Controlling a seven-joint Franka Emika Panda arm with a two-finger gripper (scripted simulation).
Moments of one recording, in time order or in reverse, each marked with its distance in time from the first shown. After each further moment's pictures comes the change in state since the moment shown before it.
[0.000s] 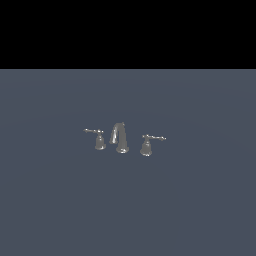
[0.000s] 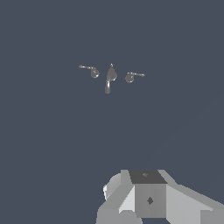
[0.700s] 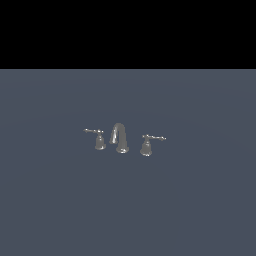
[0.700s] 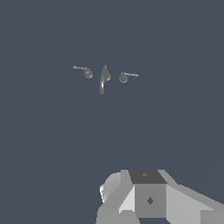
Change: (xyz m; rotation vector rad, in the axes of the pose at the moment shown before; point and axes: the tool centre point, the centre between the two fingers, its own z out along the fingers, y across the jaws) arm 0.001 0.004 -0.004 -0.044 -0.001 0.022
